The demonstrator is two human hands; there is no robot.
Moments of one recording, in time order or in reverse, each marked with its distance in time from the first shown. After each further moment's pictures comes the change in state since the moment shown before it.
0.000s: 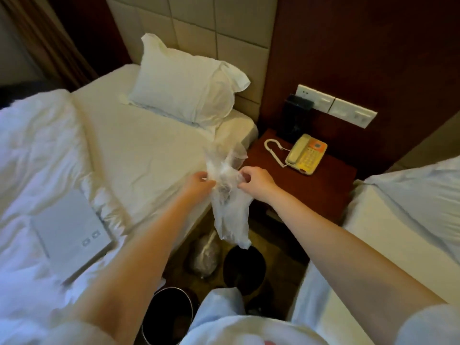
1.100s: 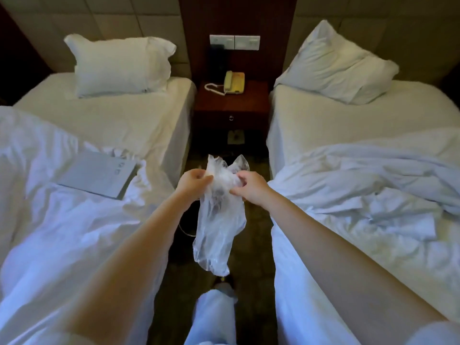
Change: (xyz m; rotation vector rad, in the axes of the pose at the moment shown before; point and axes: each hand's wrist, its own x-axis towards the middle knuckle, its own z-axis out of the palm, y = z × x) left_hand -0.427 -0.342 -0.174 0.231 -0.387 0.406; right_hand -0.524 -0.175 0.375 0.349 0.384 0.316
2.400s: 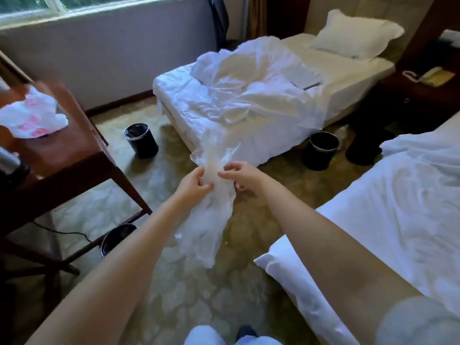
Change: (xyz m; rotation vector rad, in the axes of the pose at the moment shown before) left_hand -0.985 -0.192 0.207 -0.100 0.732 -0.282; right_hand -0.836 0.062 0.172 0.032 -0.989 -0.330
